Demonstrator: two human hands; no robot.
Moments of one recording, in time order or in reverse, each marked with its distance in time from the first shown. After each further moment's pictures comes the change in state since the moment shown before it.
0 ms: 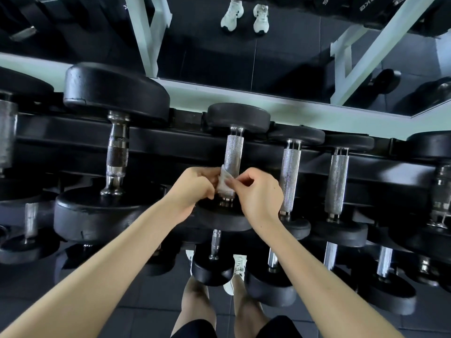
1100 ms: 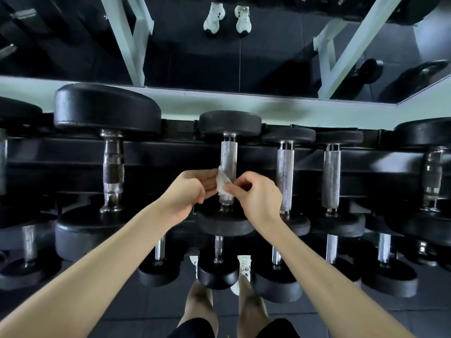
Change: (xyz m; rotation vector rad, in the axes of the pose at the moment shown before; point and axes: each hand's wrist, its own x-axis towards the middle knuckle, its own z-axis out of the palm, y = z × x) left_hand 0.007 0.014 -0.010 -0.095 -0.024 -0.107; right_hand 0.001 0.005 -0.002 -0.002 -0.041 -0.048
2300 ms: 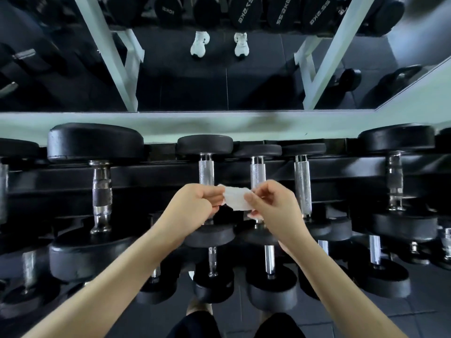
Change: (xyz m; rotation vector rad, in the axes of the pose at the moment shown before) left_hand -0.055 0.036 0.060 0.397 0.061 0.133; right_hand -0.026 0.023 -0.084 0.613 -0.024 0.083
